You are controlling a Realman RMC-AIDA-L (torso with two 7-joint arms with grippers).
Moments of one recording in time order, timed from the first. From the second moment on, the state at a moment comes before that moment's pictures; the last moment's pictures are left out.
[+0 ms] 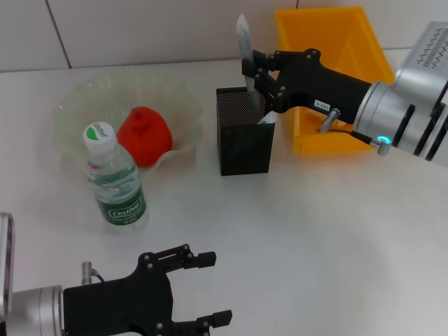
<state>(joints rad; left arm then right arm) -0.33 -2.07 1.36 0.47 1.45 1.59 -0.84 0.58 2.08 -1.16 -0.47 -1.14 -1.11 0.91</state>
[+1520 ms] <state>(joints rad) -0.33 -2.07 1.36 0.47 1.44 1.59 -0.84 0.28 2.03 -0.87 -0.70 -1.75 -1.85 1.13</state>
